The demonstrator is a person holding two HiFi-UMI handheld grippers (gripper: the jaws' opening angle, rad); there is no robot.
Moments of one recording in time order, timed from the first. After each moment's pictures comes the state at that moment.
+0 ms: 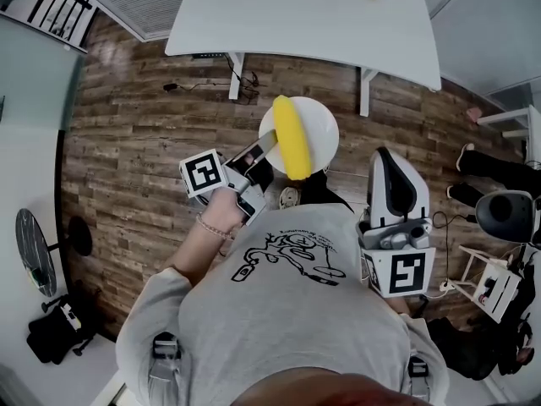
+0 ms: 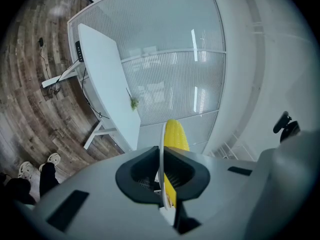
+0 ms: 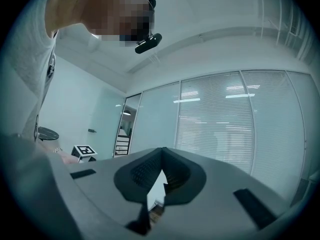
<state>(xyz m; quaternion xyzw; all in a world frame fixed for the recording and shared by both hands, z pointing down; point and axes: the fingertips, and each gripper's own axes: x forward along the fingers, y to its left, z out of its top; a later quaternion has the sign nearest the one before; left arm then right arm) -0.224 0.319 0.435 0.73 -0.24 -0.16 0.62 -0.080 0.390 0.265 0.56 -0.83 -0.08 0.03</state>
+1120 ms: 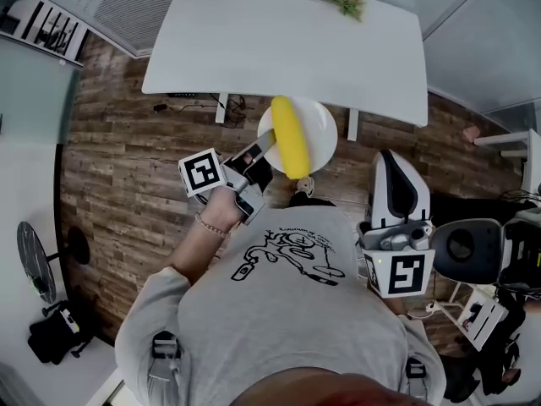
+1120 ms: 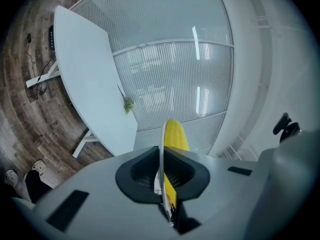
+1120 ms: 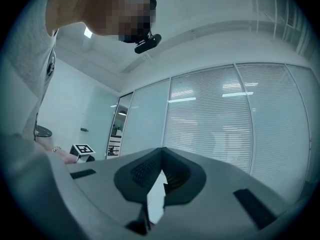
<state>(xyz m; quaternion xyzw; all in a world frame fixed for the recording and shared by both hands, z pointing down) -0.100 0.162 0.422 0.73 -0.25 -0.17 0.61 0.054 0.233 0.255 0.56 -0.82 -0.08 0.02</state>
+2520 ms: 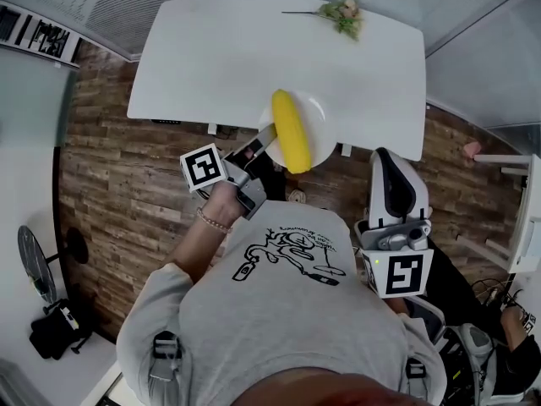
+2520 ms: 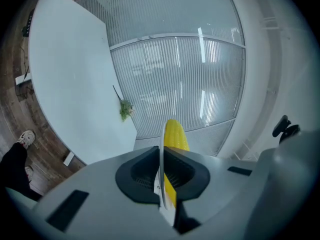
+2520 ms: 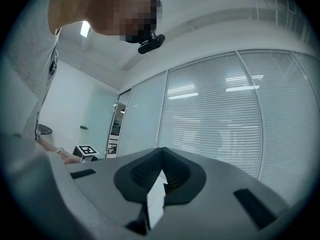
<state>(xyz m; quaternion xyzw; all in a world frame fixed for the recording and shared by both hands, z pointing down) -0.031 0.015 0.434 0.72 -0.26 -0.19 0.62 0.117 0.085 0.266 0.53 -0.84 -0.07 0.03</state>
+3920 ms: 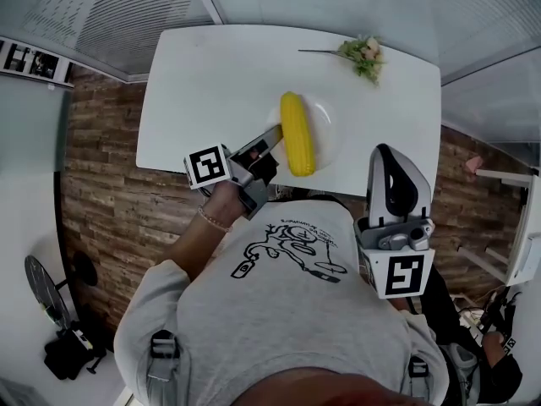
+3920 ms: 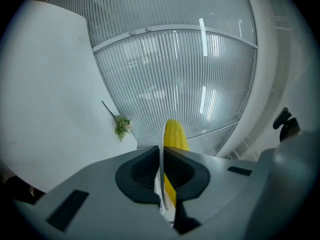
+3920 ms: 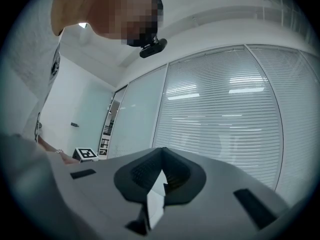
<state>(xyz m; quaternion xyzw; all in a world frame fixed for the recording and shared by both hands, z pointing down) -0.083 -0.174 0.432 0.73 -0.23 -0.15 0.62 0.043 -0.109 0.248 0.54 -0.83 -0.10 0.02</state>
